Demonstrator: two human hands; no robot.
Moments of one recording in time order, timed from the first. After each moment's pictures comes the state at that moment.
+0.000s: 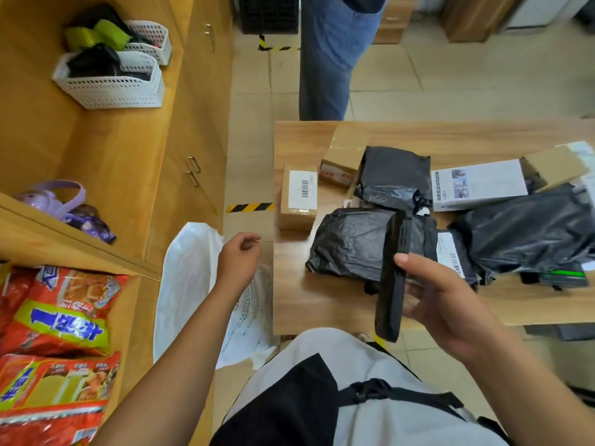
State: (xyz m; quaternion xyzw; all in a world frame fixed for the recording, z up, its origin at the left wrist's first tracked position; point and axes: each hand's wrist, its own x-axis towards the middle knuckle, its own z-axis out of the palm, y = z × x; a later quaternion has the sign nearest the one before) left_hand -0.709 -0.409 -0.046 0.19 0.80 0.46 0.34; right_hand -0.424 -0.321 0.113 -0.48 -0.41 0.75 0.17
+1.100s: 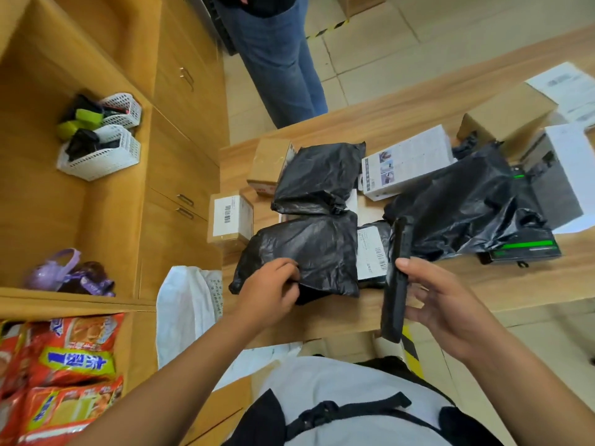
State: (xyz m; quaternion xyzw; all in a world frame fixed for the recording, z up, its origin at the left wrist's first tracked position) left_hand -0.512 -0.313 0.007 0.62 0.76 0.09 0.18; right_hand -0.235 -0.207 0.057 -0.43 -0.30 0.82 0.21
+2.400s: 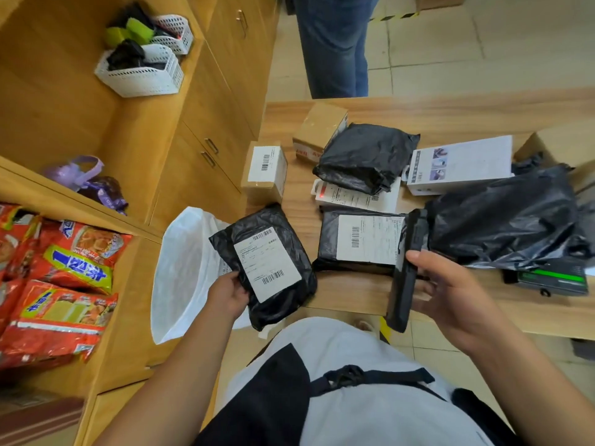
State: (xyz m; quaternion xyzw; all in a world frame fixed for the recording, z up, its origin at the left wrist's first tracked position) left_hand -0.555 -0.416 -0.062 -0.31 0.59 0.62 0.41; right_hand -0.267 -0.225 0.075 -0.43 -0.38 0.81 0.13
